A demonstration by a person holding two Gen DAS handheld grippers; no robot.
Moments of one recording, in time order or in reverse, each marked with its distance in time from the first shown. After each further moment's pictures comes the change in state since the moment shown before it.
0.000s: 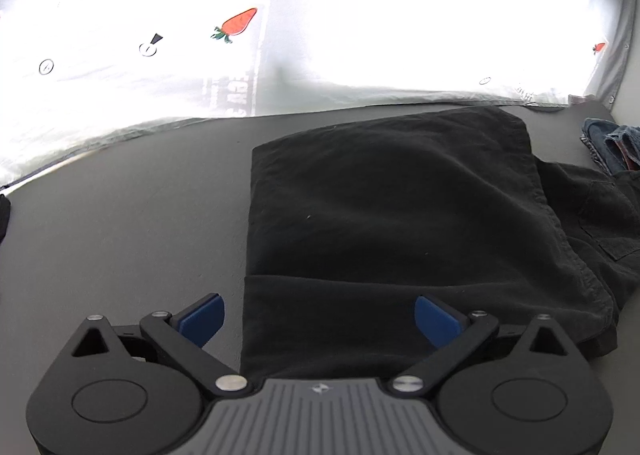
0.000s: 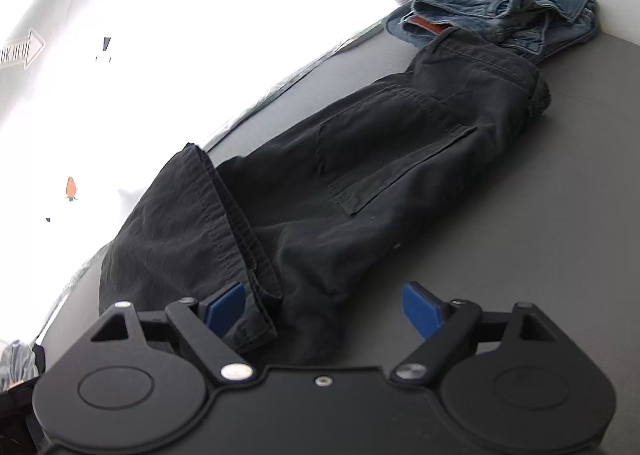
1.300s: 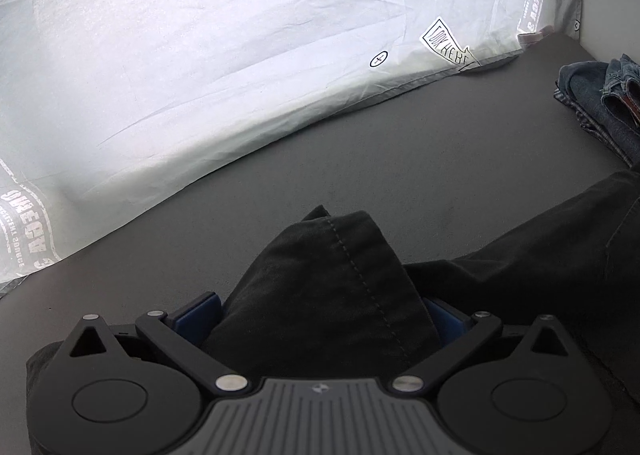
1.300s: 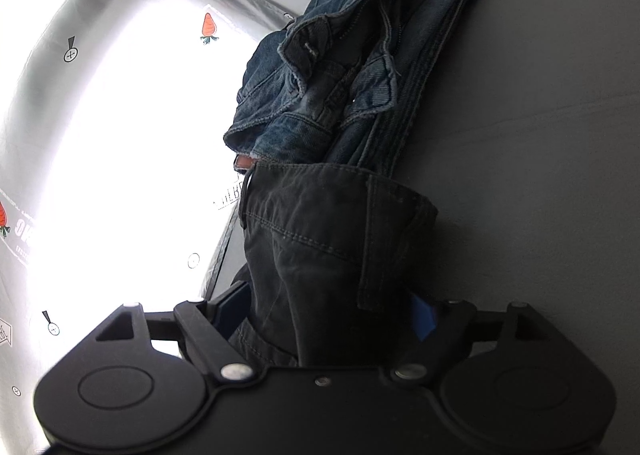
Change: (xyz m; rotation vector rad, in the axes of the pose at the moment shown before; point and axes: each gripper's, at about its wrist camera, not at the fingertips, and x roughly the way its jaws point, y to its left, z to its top) left arm 0.146 -0.177 0.080 0.268 0.007 -0.037; right arm 0.094 -0.189 0.119 0.447 -0.216 0.186
